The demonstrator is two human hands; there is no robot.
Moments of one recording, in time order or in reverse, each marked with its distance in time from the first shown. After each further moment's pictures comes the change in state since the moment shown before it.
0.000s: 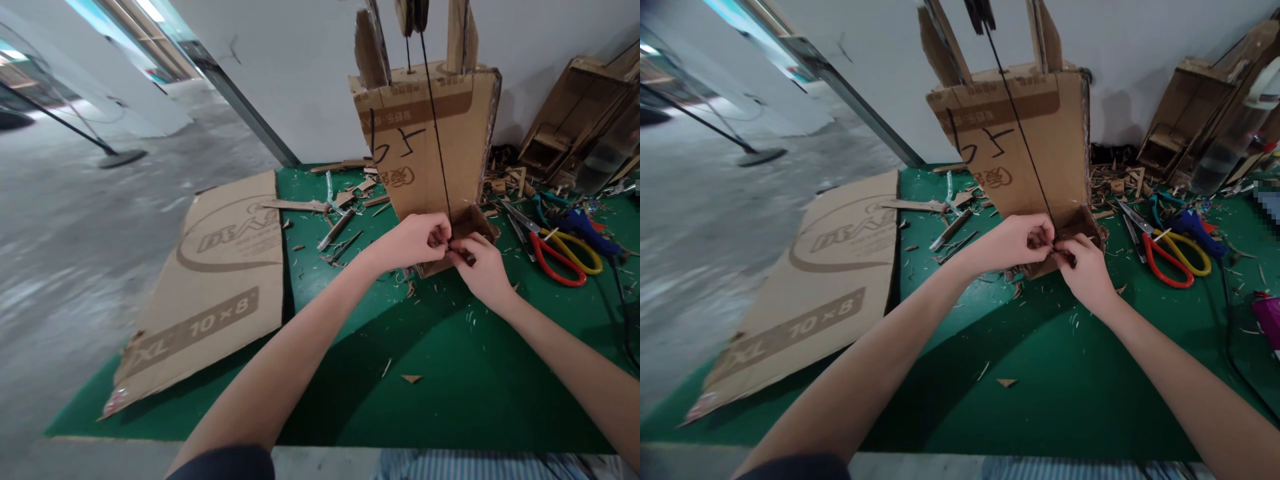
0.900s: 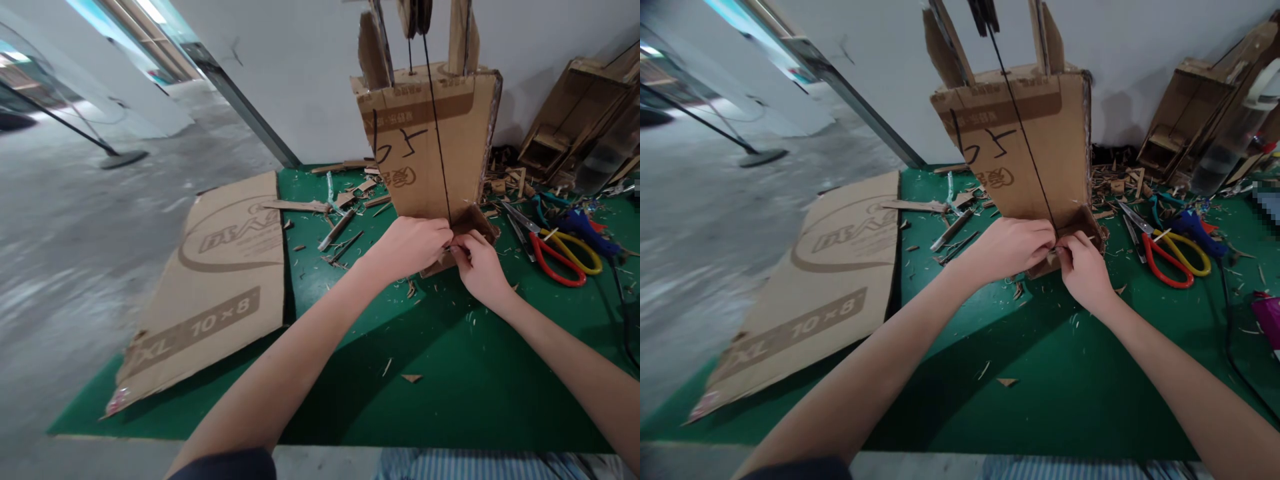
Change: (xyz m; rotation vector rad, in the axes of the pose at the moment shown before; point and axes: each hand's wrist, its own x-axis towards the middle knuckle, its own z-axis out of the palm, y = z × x) left_hand -0.005 0.016 0.001 0.860 -0.046 0.146; right_hand 0.003 -0.001 0.002 -0.094 -0.011 -0.031
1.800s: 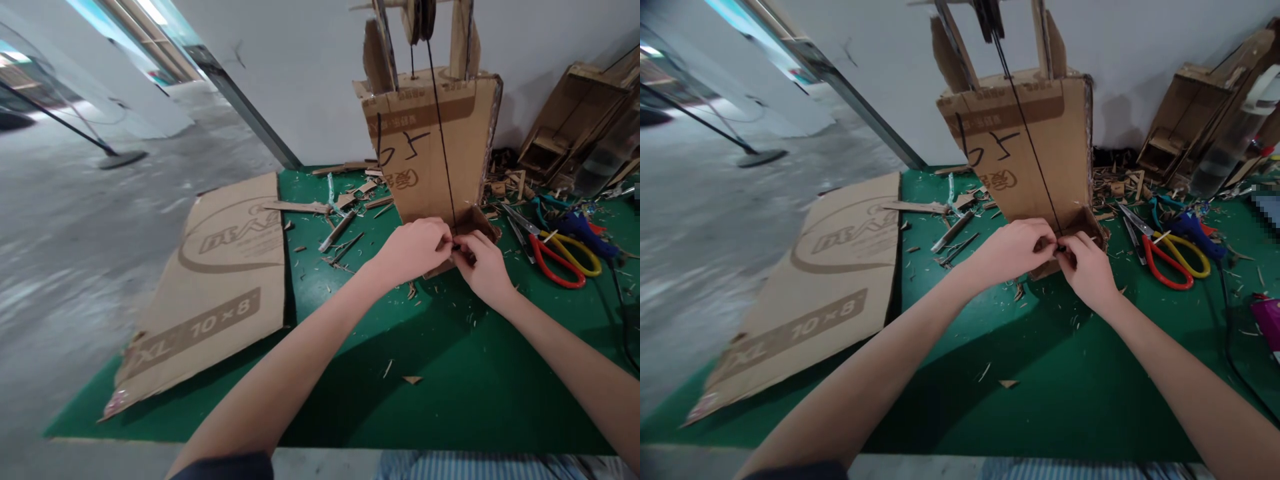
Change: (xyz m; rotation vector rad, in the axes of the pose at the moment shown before) left_hand 0.003 0.010 -0.005 -0.398 0.013 -0.267; right_hand -0.001 0.004 -0.007 -0.046 -0.002 -0.067
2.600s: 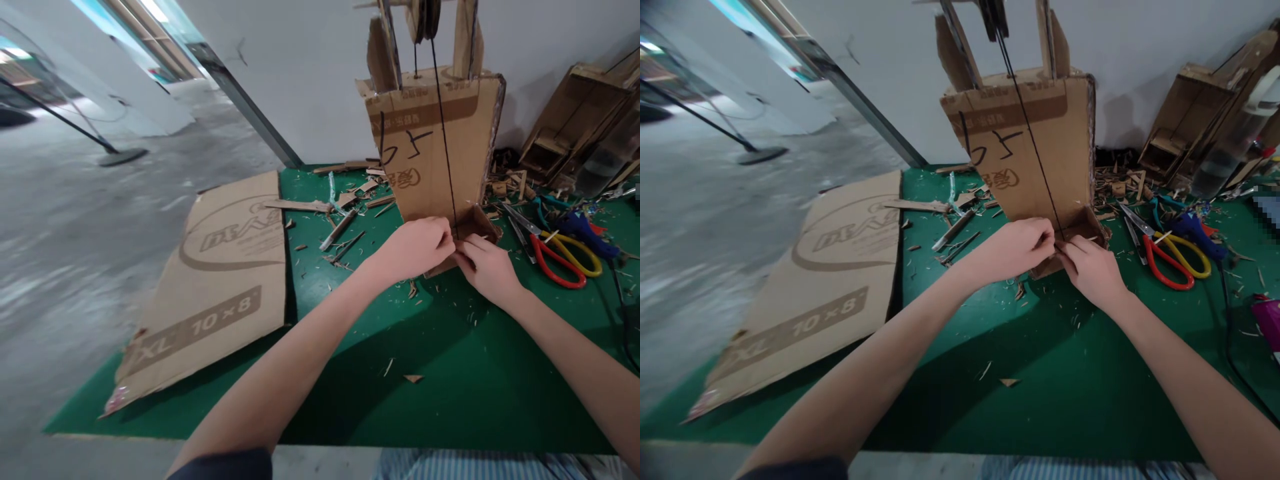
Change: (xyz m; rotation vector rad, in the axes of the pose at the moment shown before) left_hand 0.001 -0.003 -0.002 -0.044 -0.010 0.002; right_hand 0.001 0.001 -0.011 -0.285 -0.125 -0.175
